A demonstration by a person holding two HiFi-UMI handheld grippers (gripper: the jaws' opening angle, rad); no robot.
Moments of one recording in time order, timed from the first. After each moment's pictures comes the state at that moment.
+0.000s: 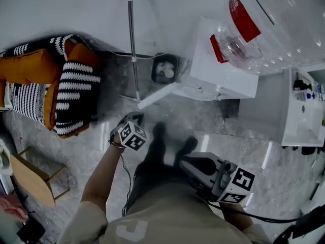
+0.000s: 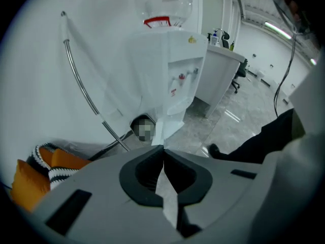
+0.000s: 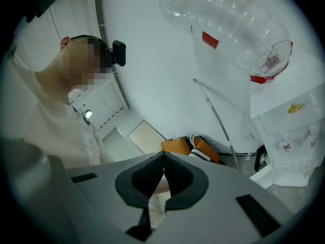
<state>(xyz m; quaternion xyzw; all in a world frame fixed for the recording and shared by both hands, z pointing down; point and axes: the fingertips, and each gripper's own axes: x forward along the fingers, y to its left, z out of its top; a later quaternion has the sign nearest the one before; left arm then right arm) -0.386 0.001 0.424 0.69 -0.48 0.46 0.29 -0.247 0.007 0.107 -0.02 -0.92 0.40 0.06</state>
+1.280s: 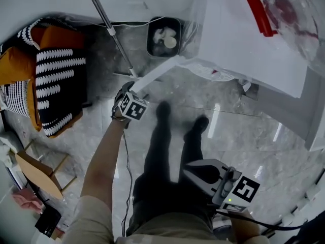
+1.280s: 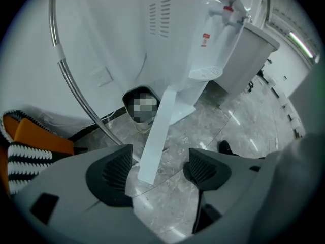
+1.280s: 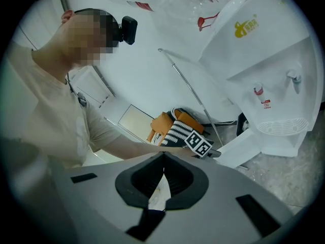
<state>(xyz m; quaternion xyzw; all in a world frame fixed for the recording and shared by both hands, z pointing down) -0.403 -0.042 0.661 0.64 -0.47 0.47 0.39 -0.215 0.008 0.308 -0.02 -0.87 0.45 0.18</state>
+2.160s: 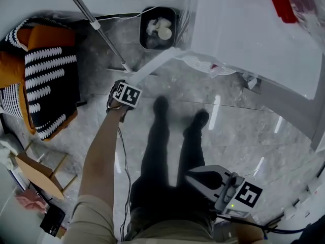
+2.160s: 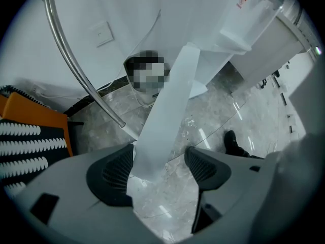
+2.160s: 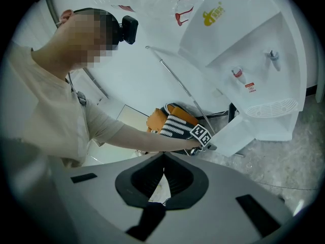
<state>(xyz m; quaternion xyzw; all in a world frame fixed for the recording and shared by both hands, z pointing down) -0.422 -0.016 0.753 0.55 -0.45 0.51 0.49 -0.187 0.016 0.347 -0.01 -0.85 0.49 0.20</state>
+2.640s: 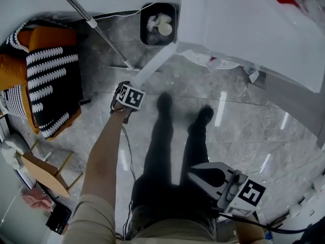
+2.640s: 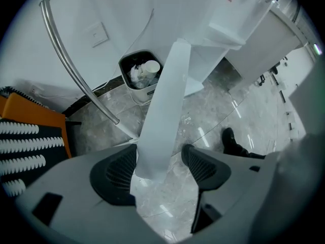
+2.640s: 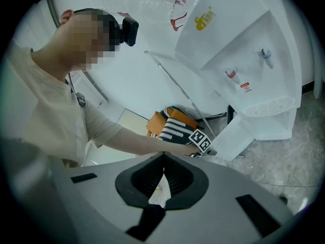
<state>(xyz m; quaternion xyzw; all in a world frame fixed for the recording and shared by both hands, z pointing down) -0.401 -0.001 0.756 0.56 -0.44 0.51 0.48 -0.175 0.014 0.355 0.00 -0.85 0.49 0.18</state>
